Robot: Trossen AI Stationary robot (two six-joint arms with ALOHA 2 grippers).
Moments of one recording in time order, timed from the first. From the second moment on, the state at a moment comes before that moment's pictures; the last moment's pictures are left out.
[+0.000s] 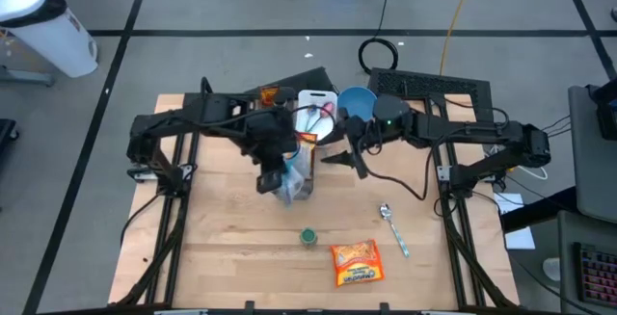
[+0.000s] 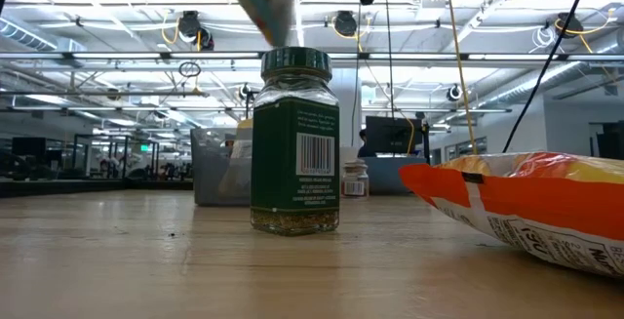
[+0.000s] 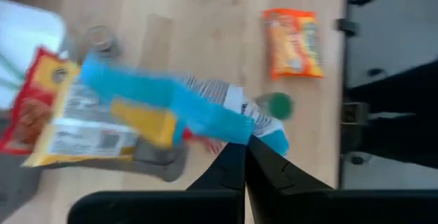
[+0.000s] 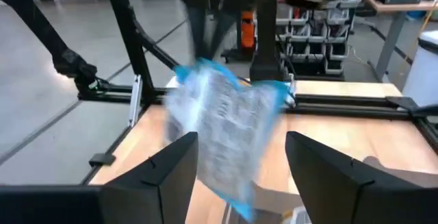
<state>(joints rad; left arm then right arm) -0.02 1.72 2.10 -1.40 0.20 -0.22 -0.18 1.33 1.12 0.03 -0.43 -0.01</state>
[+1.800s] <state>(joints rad) -0.19 1.74 2.10 -1.14 0.40 -0.25 -0.04 1.49 1.12 0.51 -0.60 0.30</state>
